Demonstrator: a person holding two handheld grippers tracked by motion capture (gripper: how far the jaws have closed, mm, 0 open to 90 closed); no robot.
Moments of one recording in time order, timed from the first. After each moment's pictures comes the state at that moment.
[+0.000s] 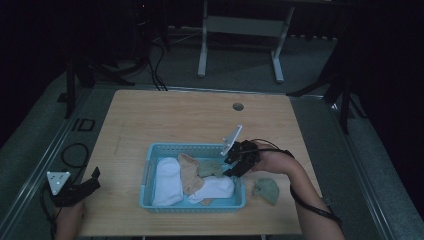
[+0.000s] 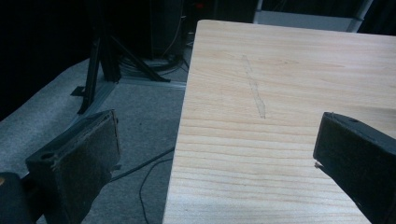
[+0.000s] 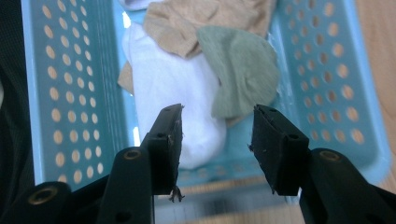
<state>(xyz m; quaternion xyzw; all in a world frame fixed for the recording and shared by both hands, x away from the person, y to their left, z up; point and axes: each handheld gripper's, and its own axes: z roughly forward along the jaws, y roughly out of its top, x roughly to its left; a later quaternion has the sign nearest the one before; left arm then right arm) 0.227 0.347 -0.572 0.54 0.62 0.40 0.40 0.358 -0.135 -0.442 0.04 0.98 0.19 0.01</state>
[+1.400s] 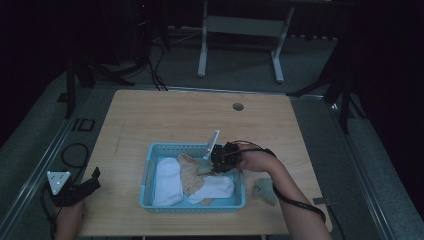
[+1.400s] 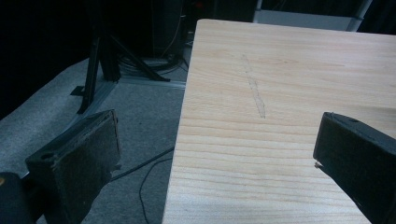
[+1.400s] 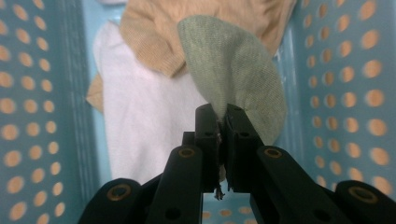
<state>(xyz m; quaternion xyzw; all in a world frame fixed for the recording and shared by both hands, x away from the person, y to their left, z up) 0.227 0.347 -0.572 0.54 0.62 0.40 0.40 0.366 -0.093 -0.467 0.02 0.99 0.15 0.03</state>
